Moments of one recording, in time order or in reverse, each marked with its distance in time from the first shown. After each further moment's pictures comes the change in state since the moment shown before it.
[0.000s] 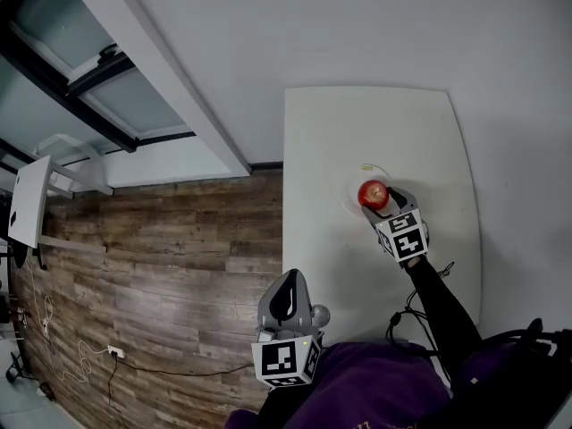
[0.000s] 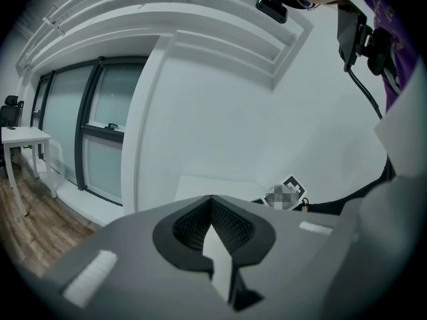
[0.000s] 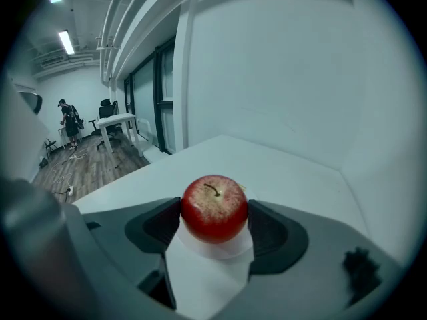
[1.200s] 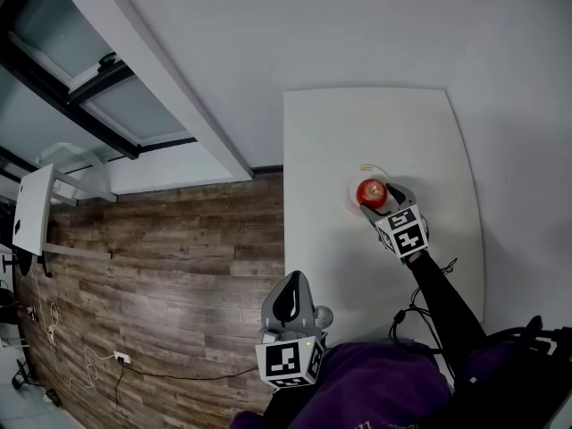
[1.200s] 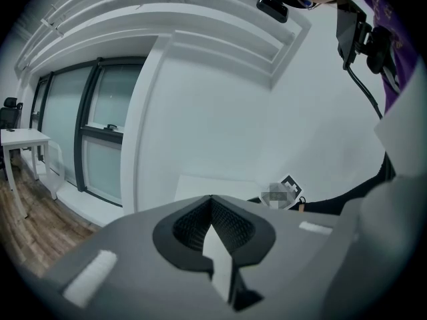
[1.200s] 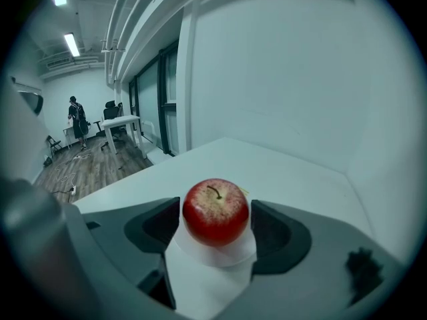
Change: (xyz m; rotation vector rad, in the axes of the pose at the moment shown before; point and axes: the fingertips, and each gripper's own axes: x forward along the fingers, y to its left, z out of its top) left arm -0.001 -0.003 0.000 0.010 0.002 0.000; right arm 0.005 0.001 0.005 -0.016 -0.021 0.032
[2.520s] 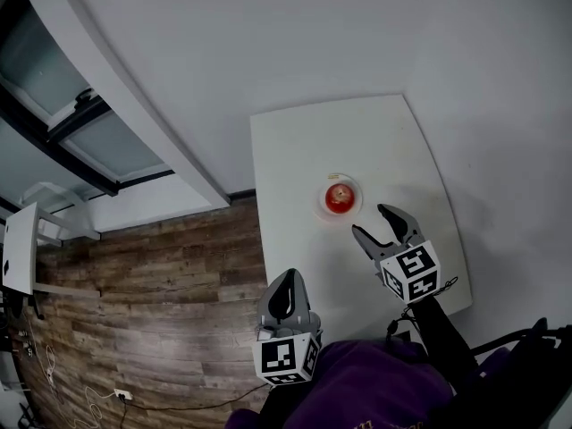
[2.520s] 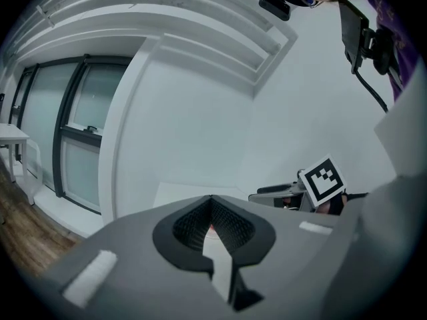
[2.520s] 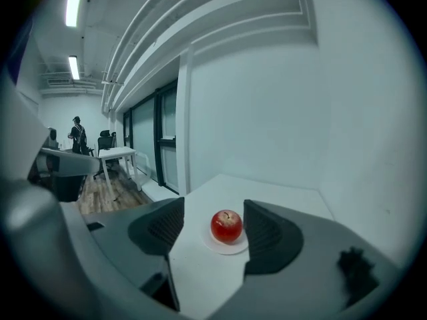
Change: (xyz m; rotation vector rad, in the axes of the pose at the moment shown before) left arm 0.005 -0.034 0.015 0.024 -0.056 -0.155; right arm -0.148 0.030 0.049 0.093 -0.265 -0.085
